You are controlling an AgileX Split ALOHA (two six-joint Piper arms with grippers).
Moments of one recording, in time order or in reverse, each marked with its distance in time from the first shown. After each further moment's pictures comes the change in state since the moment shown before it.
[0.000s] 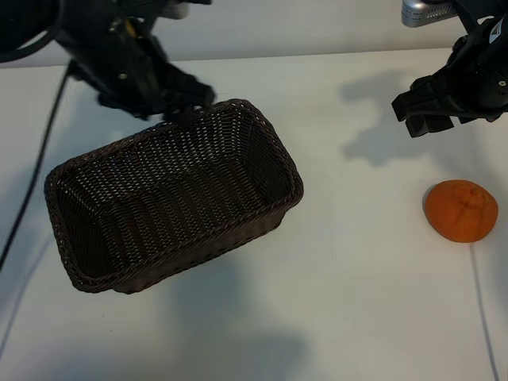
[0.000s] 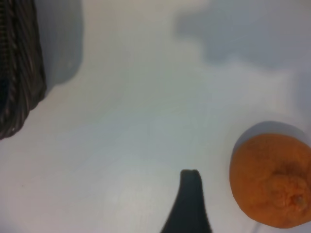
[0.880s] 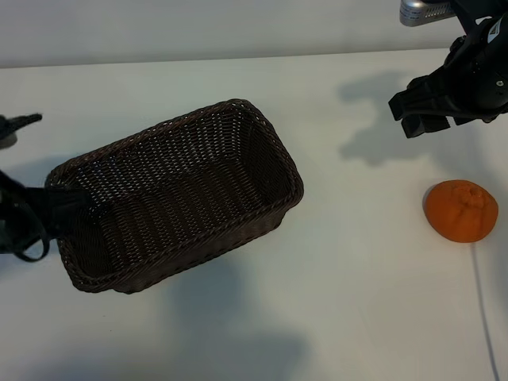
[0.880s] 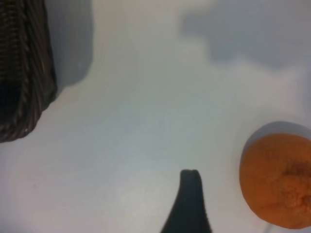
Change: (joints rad) left arm 0.172 -0.464 0.758 0.215 -0.267 -0.602; right arm 0.000 0.000 0.000 0.026 0.000 0.000
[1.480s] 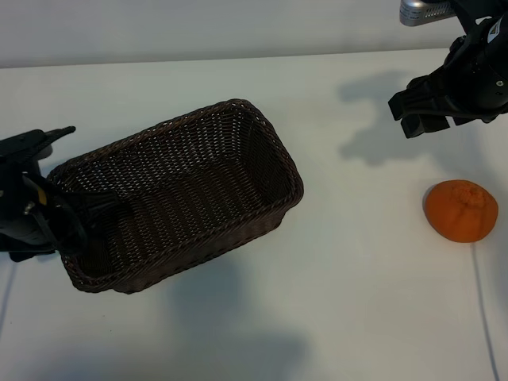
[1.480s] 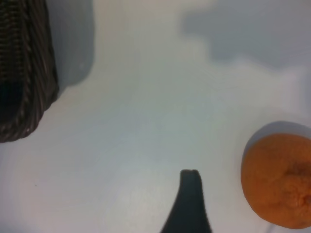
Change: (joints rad) left arm 0.000 0.221 0.025 -0.010 -0.216 -0.063; right arm 0.000 0.000 0.000 0.004 0.000 0.000
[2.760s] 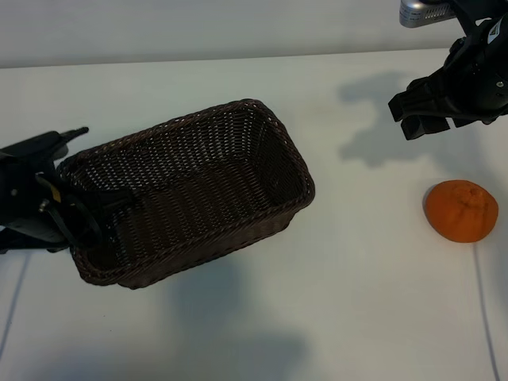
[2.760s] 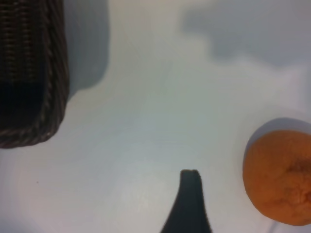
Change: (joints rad) left arm 0.000 0.037 0.002 -0.100 -0.095 0.082; right arm 0.000 0.000 0.000 0.004 0.009 0.000
